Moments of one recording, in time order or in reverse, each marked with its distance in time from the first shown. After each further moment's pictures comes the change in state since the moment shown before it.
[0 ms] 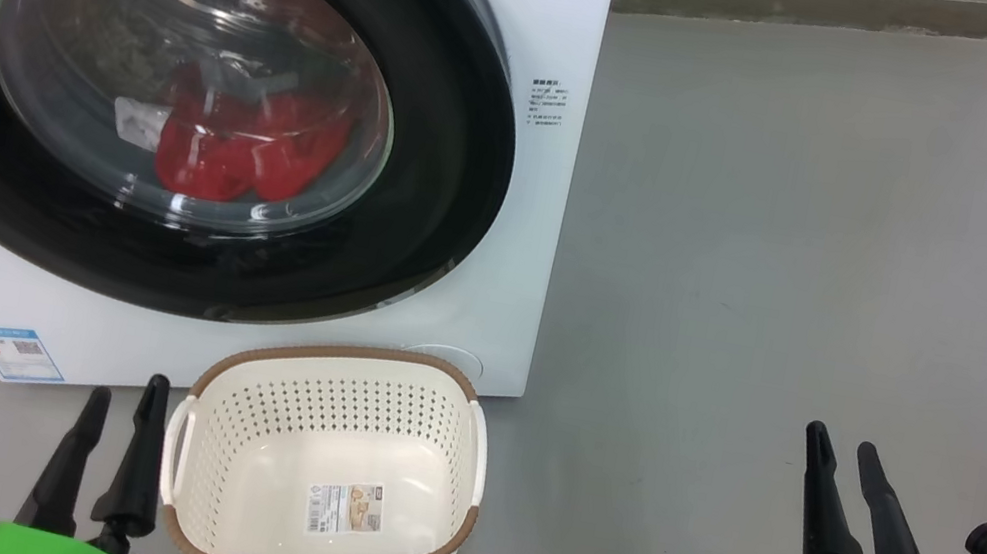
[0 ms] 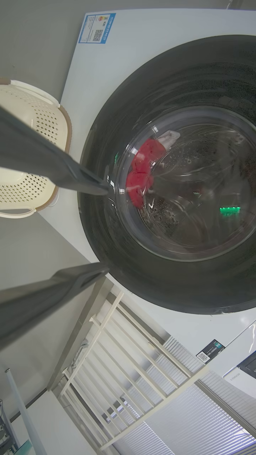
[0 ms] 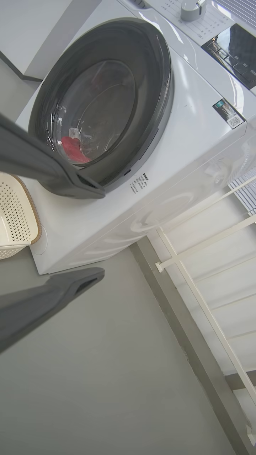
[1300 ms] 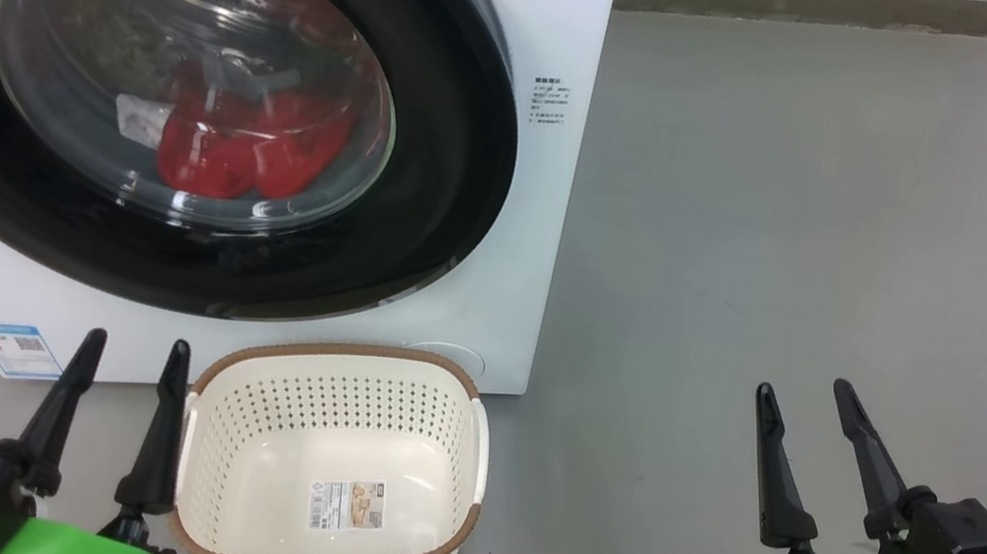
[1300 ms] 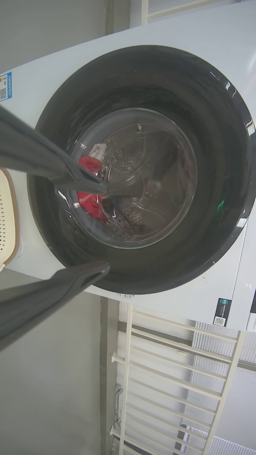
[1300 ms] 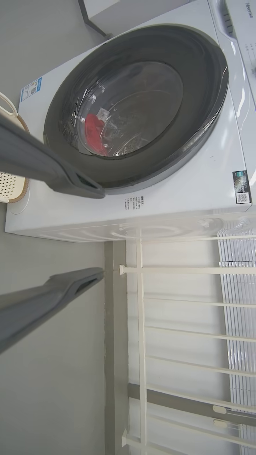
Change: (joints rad) left arm -0.024 0.004 -0.005 -0.062 0.460 0.009 -0.119; right arm -0.045 -0.014 0.063 -0.036 -0.457 0.000 -0.116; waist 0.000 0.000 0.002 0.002
